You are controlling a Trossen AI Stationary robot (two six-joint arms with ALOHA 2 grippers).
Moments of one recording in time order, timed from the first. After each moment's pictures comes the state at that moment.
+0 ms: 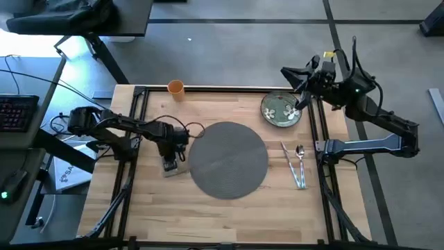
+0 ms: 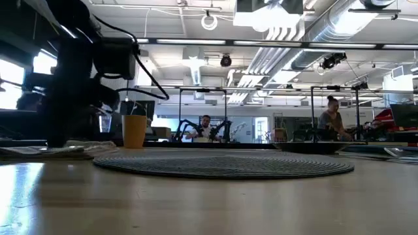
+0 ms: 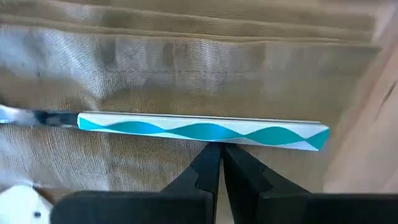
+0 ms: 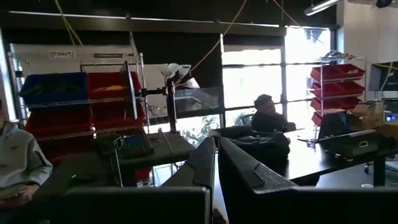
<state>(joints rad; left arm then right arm) 0.09 1.44 0.62 -0.81 0.21 -0.19 -0.34 0.92 1.16 0.02 0.00 0.06</state>
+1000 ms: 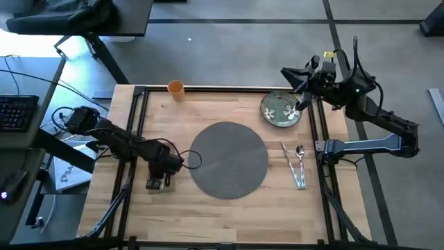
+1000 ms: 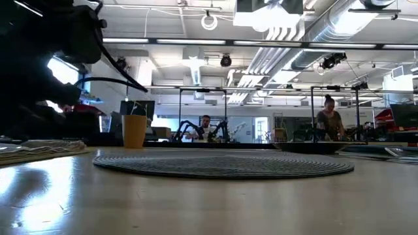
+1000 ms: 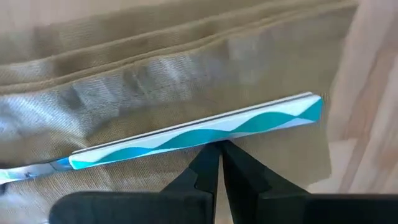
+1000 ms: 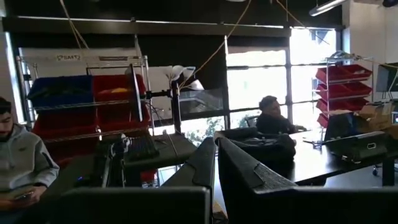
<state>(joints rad) -0.28 1.41 0.62 -0.83 0.28 -0.16 -0.34 0.92 1.16 0.03 -0.01 0.07</state>
